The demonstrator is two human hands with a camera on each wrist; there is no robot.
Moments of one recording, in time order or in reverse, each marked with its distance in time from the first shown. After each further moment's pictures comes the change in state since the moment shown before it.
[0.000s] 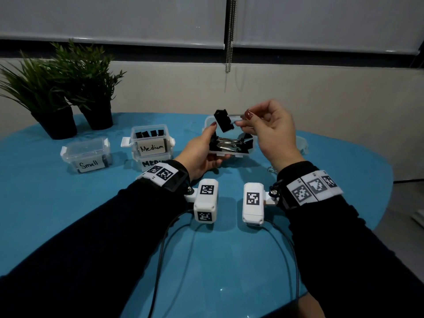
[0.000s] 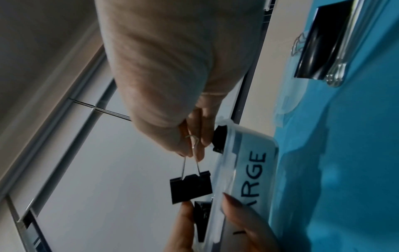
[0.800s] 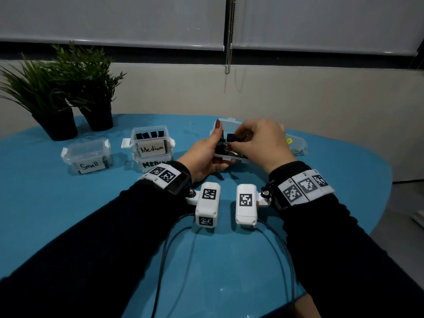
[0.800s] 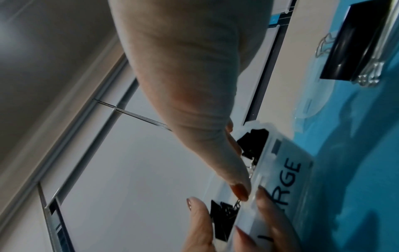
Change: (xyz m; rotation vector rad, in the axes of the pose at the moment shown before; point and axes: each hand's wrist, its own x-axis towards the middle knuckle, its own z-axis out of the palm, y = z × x) left_hand -0.010 0.000 0.004 0.137 -0.128 0.021; right_hand 0.001 0.007 0.004 -0.987 -0.133 -0.101
